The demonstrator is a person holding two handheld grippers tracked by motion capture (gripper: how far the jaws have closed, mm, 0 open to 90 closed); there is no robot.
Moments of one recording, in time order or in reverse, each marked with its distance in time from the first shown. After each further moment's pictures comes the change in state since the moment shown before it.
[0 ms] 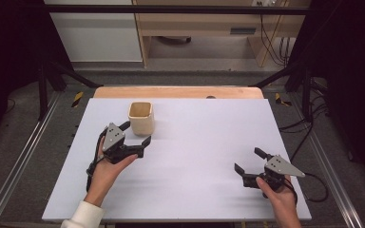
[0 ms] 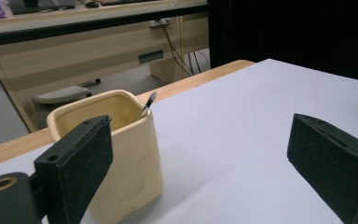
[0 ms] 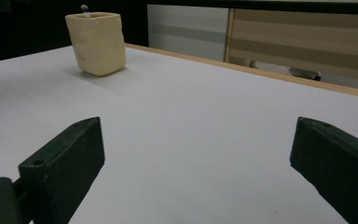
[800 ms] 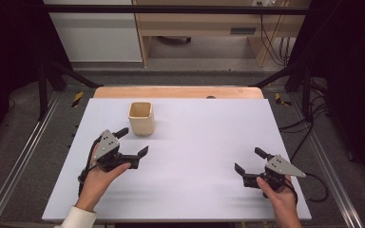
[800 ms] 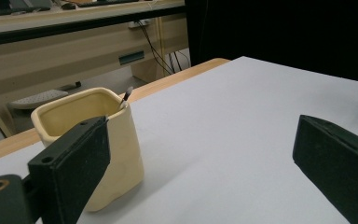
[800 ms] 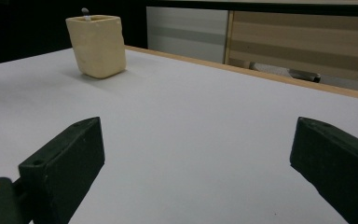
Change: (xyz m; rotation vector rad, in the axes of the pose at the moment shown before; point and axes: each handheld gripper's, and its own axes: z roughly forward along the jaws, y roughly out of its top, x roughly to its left) left arm -0.005 -0.002 -0.026 -0.006 -0.080 0.011; right arm 0.000 0.001 -0.001 -0.008 -0.001 -0.007
